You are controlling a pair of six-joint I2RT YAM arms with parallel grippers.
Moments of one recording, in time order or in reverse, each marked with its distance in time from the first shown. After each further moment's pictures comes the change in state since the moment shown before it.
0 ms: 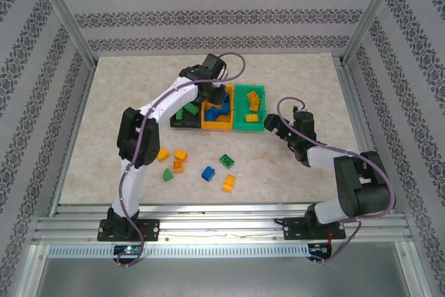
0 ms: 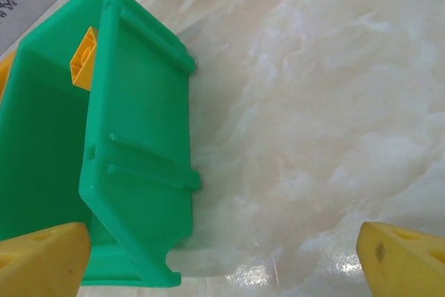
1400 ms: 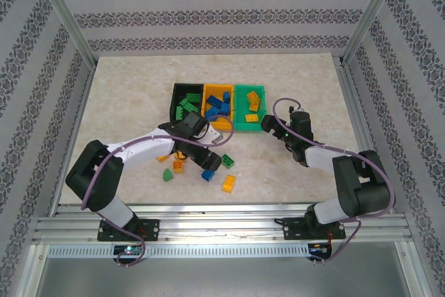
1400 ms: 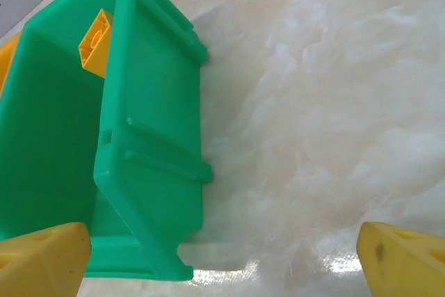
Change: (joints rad) left arm -0.153 -0.619 -1.068 0.320 0.406 0.072; right arm 0.043 0.010 0.008 -0.003 0.019 -0.023
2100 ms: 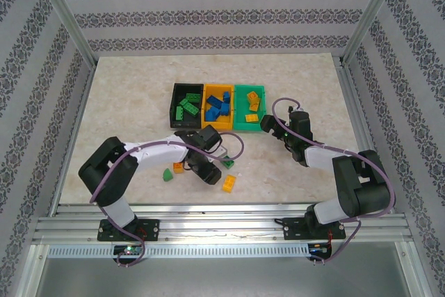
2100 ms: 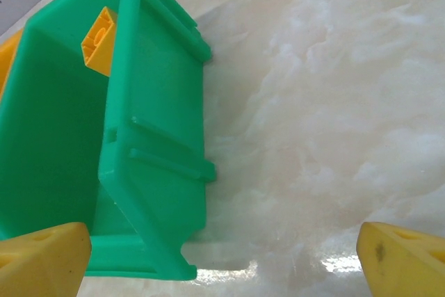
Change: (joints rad) left arm -0.133 0.093 0.014 -0.107 -0.186 -0.029; right arm 0.008 0.000 0.007 -0.007 0.003 -0.002
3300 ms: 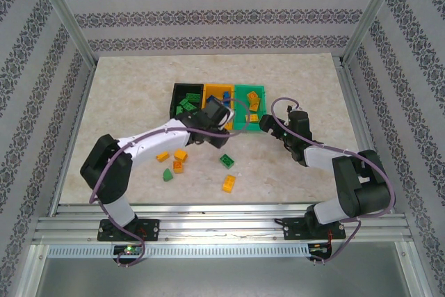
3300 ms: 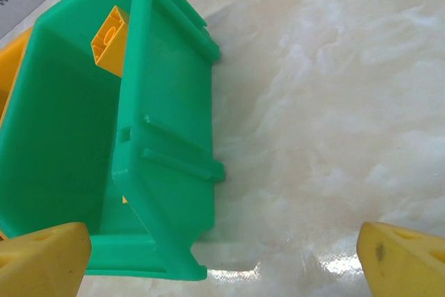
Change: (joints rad) left arm 0.053 0.028 0.296 0.111 -0.250 -0.091; right arm 0.005 0.000 0.004 0.000 0.001 0.000
